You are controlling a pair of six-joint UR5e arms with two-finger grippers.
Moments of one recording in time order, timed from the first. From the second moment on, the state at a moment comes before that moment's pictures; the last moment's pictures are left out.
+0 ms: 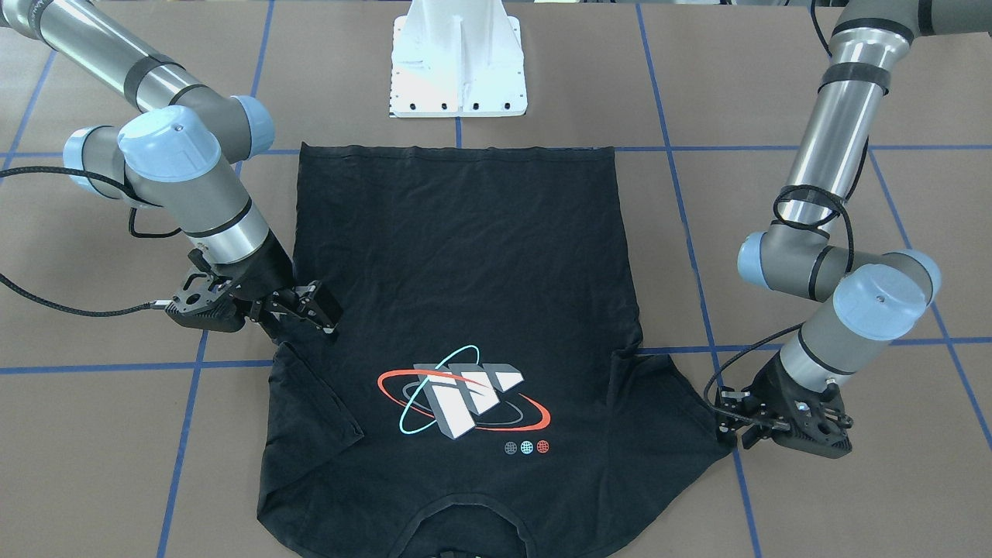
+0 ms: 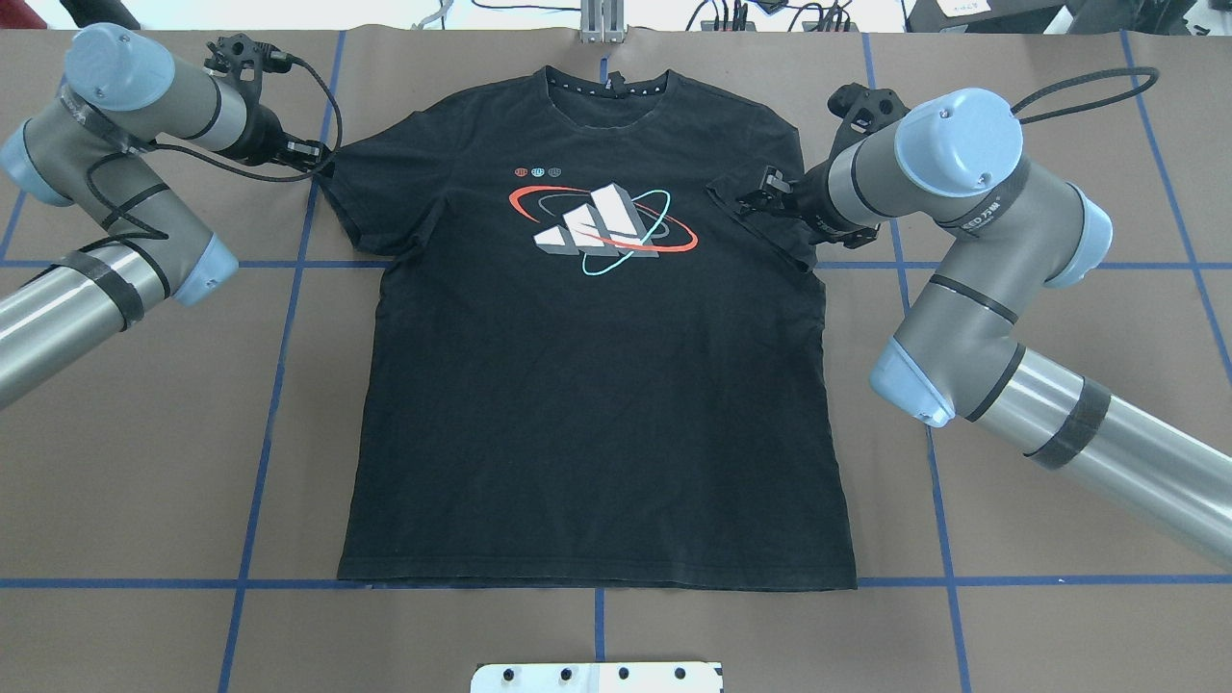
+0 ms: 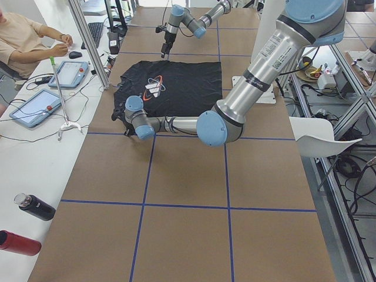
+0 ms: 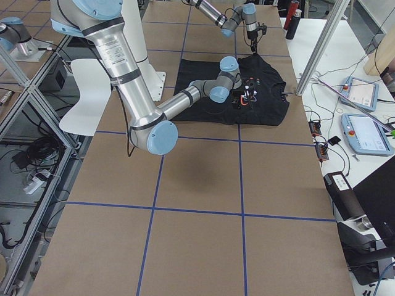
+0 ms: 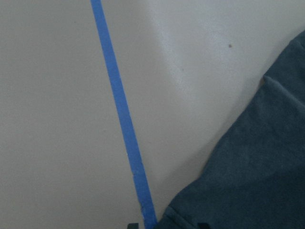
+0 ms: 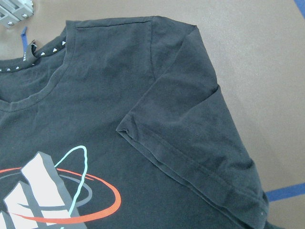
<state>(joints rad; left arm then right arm) -0.98 -2.25 -0.84 -2.57 -2.06 -0.75 0.77 -1.07 1.56 -1.06 1.88 1.43</state>
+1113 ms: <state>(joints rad) -0.92 -2.32 -1.01 -2.47 -2.09 -1.03 0.77 -1.07 1.57 -1.06 1.88 1.43</state>
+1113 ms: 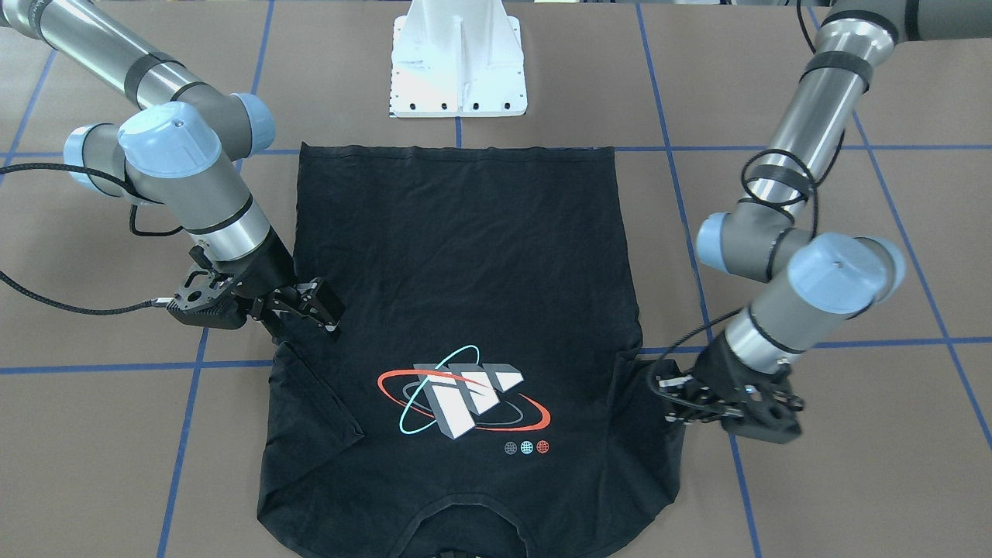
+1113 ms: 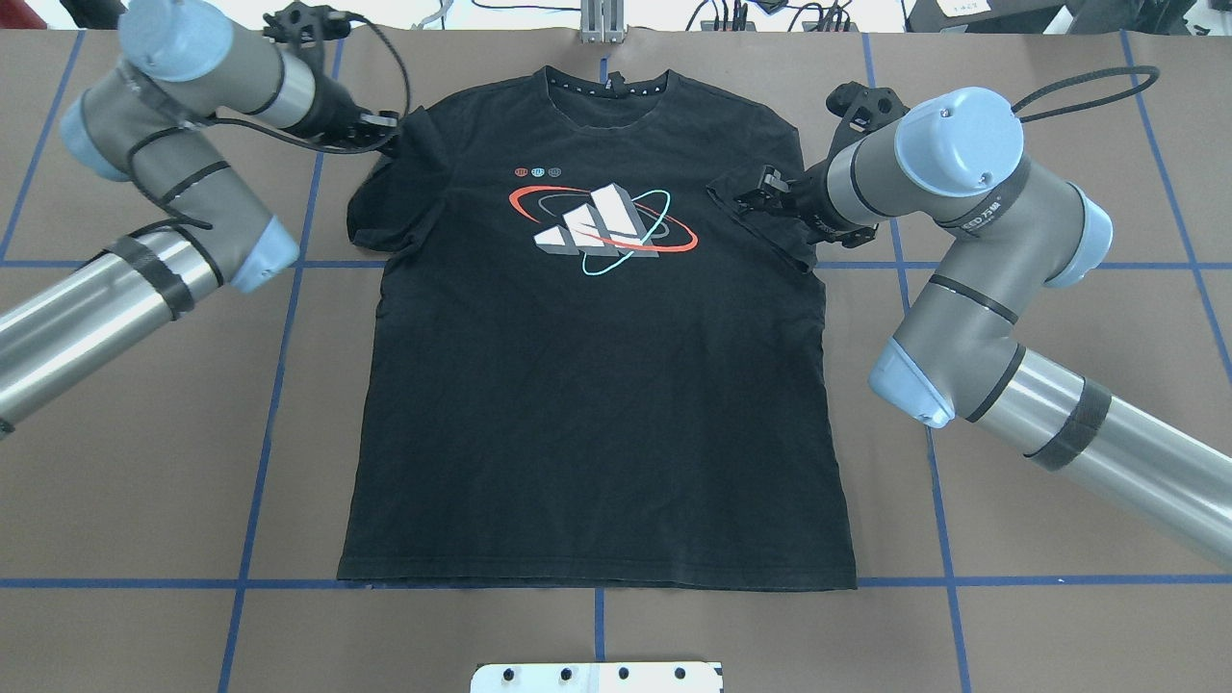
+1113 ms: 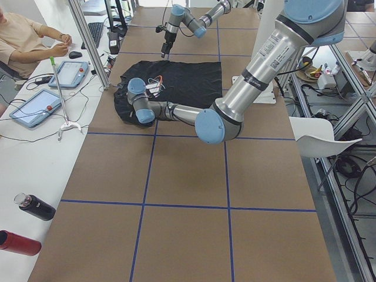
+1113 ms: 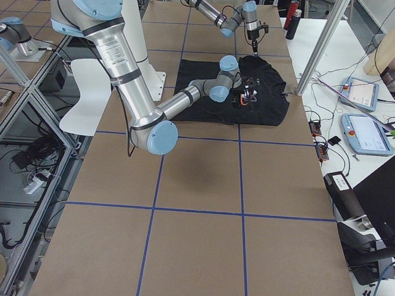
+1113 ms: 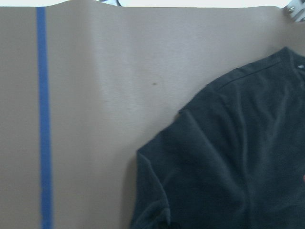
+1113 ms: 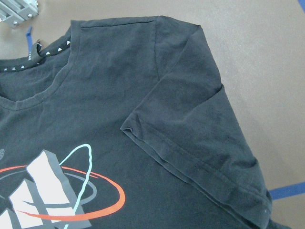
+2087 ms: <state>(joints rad) -0.83 -2.46 -0.95 -2.38 -1.94 -1.14 0.76 -1.07 1.56 -1.06 1.88 1.43</state>
